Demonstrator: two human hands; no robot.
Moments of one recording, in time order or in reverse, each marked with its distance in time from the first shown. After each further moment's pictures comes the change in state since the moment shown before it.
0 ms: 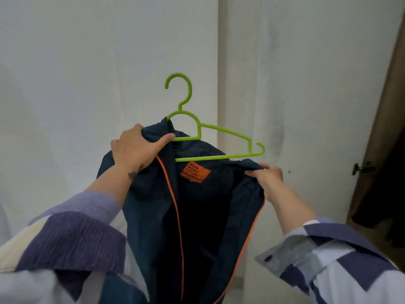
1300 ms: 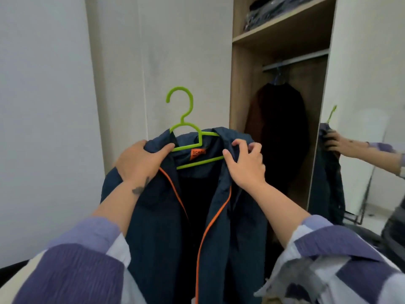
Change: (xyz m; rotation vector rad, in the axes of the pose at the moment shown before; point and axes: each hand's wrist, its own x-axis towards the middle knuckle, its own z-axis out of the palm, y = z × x) left_hand -0.035 0.189 0.090 -0.621 -0.249 0.199; right_hand -0.062 -0.077 -0.146 -0.992 0.664 -0.478
